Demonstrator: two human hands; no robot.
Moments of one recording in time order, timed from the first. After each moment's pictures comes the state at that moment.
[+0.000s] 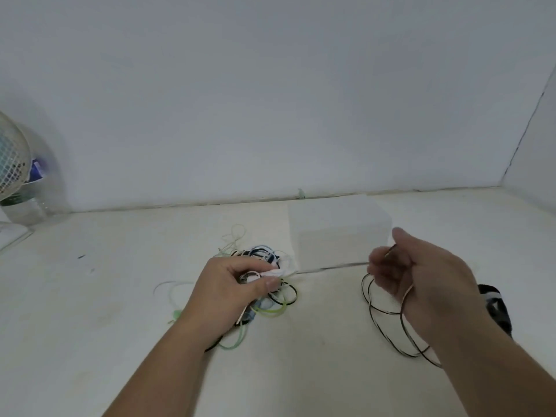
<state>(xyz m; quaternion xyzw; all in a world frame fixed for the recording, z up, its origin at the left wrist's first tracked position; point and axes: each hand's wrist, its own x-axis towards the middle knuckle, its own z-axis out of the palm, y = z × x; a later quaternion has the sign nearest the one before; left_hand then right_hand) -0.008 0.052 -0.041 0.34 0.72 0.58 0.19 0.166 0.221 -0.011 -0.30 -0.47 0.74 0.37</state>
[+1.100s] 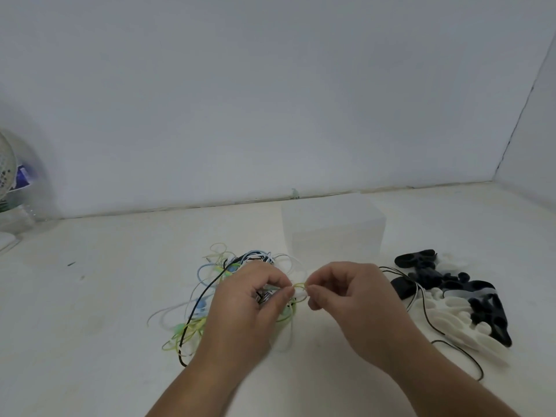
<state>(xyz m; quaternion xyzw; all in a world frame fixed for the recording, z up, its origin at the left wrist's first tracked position) 0.020 0.065 -0.059 0.49 0.70 0.51 -0.07 0.145 0.184 -0.037 -0.25 -0.80 0.49 0.27</state>
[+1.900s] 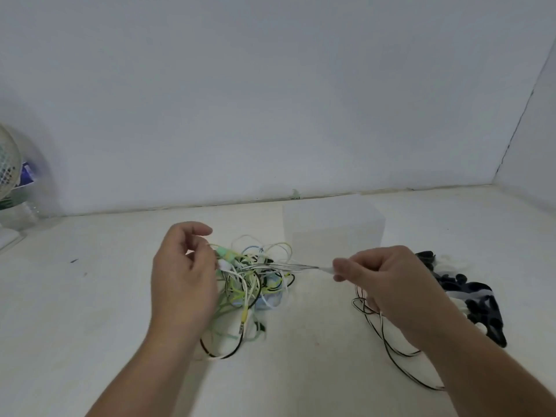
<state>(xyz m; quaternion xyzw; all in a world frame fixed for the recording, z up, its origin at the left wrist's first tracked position) -0.004 0.048 -0.021 0.21 0.73 0.65 -0.09 0.166 0.216 -0.021 -0.26 -0.77 0.53 0.26</state>
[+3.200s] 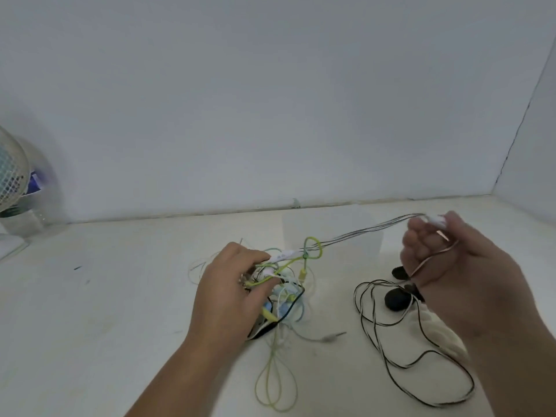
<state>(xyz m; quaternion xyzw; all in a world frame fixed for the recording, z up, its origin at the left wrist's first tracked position) -0.002 0.065 -0.045 0.44 0.75 0.47 -0.12 0.196 0.246 0.013 -0.15 -0.35 0.83 0.41</state>
